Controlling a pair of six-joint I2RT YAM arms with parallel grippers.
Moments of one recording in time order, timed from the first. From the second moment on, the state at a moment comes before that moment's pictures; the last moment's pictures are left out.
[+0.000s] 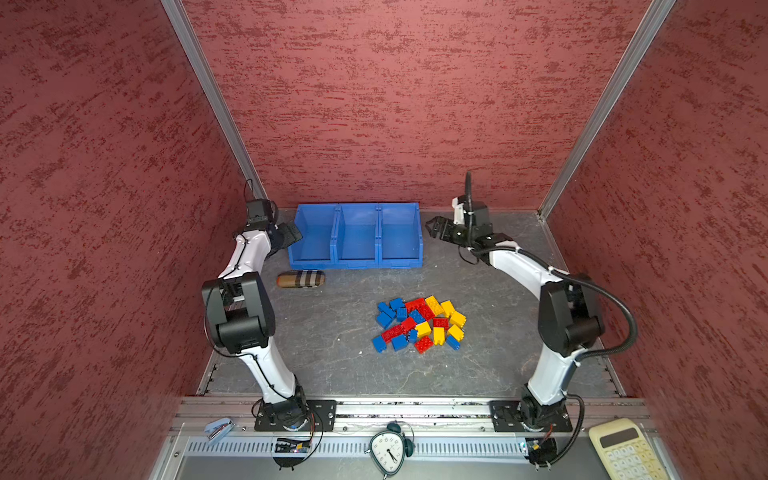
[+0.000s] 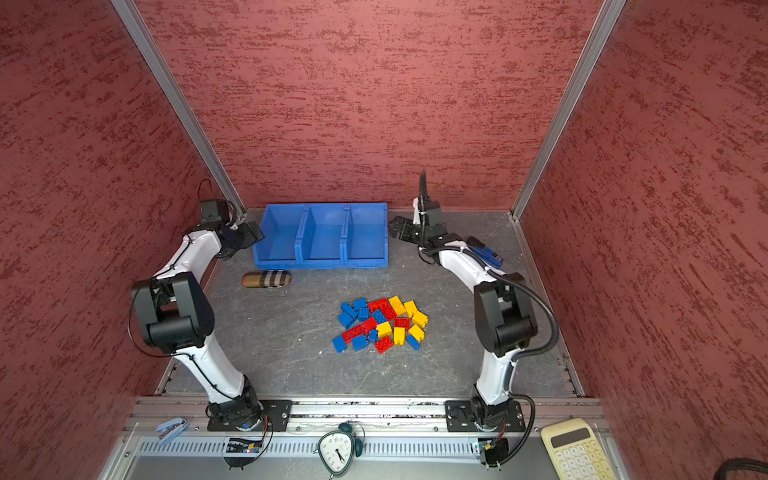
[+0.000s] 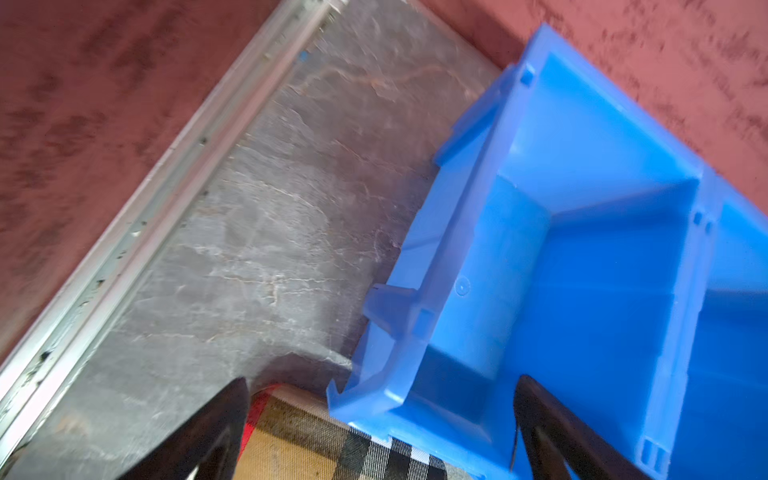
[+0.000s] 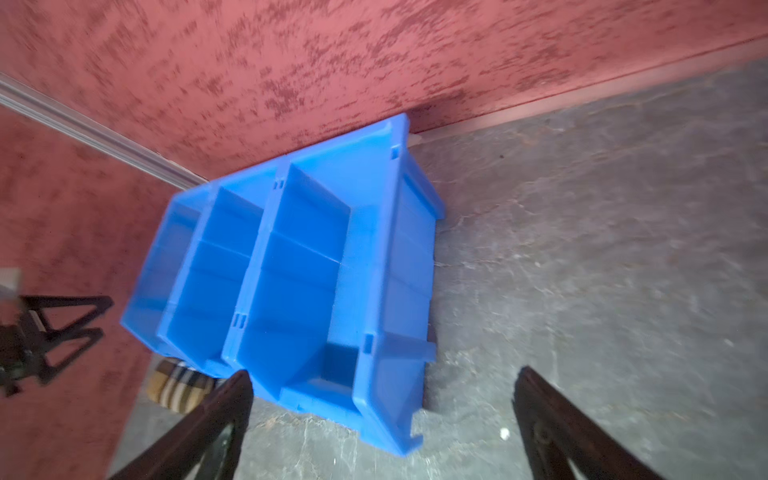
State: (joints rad) left arm 0.25 1.88 1.55 -0.62 0.08 -0.33; right arm 0.35 1.90 1.48 -0.16 -0.19 0.50
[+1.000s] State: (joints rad) left arm 0.00 1.94 1.54 -0.69 -0.08 -0.07; right arm 0.44 2.05 1.57 -0.50 0.26 0.39
